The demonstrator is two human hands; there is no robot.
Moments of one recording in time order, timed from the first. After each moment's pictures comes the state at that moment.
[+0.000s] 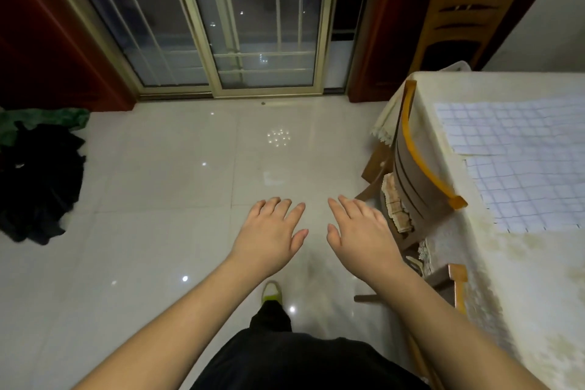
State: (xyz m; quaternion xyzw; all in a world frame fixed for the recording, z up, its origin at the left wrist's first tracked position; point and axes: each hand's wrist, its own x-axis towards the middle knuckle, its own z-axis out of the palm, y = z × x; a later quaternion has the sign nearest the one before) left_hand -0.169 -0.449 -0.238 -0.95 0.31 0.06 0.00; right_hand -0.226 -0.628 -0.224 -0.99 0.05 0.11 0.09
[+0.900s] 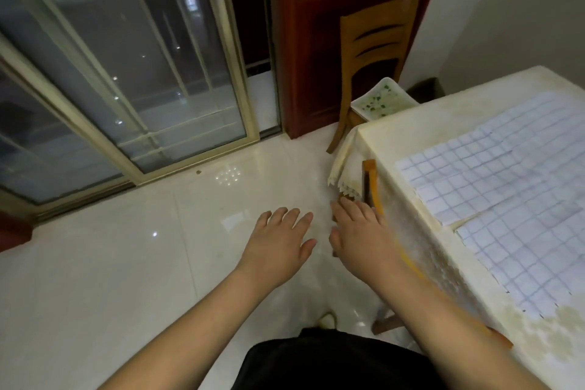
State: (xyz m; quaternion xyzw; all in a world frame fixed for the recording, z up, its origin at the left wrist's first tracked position) left_hand 0.163 -0.646 -0.224 -0.86 0.50 0.10 0.04; right_hand 0.055 -0.788 -0.222 -0.96 0.24 0.06 0.10
